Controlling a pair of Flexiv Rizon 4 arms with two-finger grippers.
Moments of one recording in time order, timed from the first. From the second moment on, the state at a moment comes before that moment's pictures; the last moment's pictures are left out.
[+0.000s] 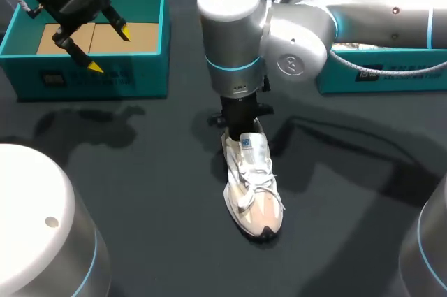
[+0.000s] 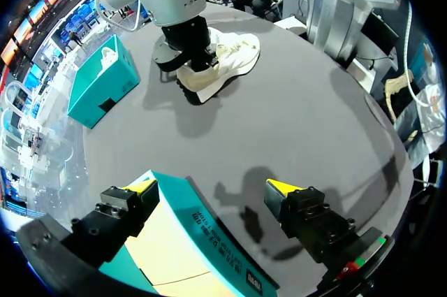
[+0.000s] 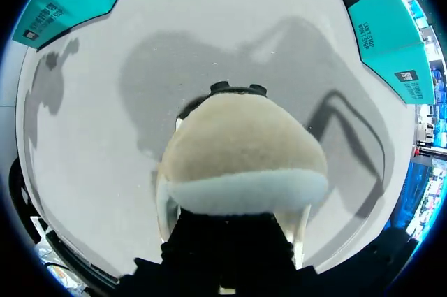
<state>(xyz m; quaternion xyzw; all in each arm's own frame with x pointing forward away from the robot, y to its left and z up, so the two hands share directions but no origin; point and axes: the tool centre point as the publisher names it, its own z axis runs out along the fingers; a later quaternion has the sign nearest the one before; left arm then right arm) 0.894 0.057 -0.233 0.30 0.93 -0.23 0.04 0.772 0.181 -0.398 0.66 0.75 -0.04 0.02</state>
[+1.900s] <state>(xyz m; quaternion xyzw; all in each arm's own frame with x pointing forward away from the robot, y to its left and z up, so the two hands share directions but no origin) 0.894 0.057 -0.233 0.30 0.93 -0.23 0.04 0.746 0.177 -0.353 0.65 0.75 -0.09 -0.03</state>
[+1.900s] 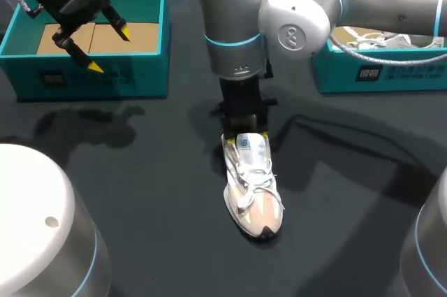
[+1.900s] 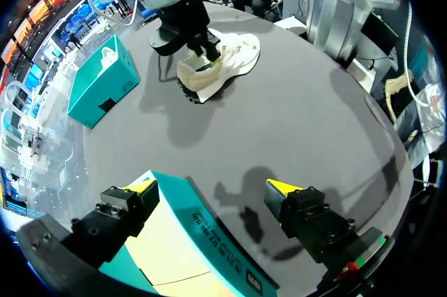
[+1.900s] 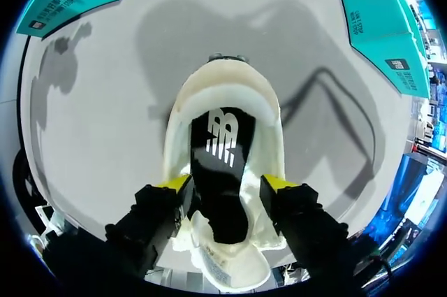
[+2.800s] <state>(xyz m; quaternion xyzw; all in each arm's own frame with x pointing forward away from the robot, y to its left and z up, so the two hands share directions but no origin) 0.894 0.057 -0.233 0.30 0.93 -0.23 0.04 0.739 0.177 -0.342 0.66 0.74 -0.08 -0.01</state>
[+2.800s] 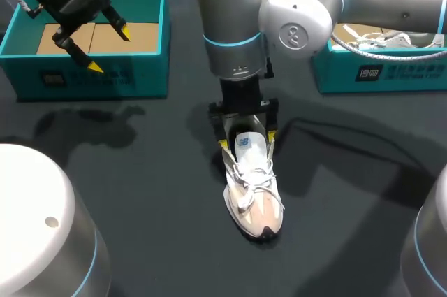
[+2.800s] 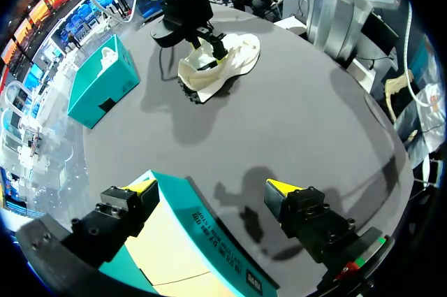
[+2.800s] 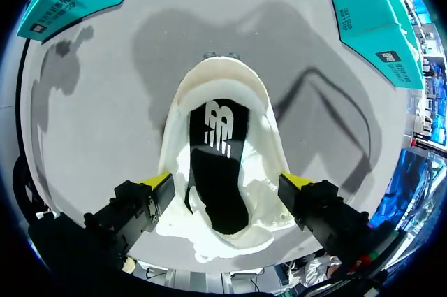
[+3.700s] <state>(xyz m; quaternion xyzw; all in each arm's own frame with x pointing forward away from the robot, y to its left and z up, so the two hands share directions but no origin) 0.894 0.057 -0.233 0.30 0.93 -0.23 0.04 0.735 0.176 -0.336 0.67 0.74 -0.08 -0.01</state>
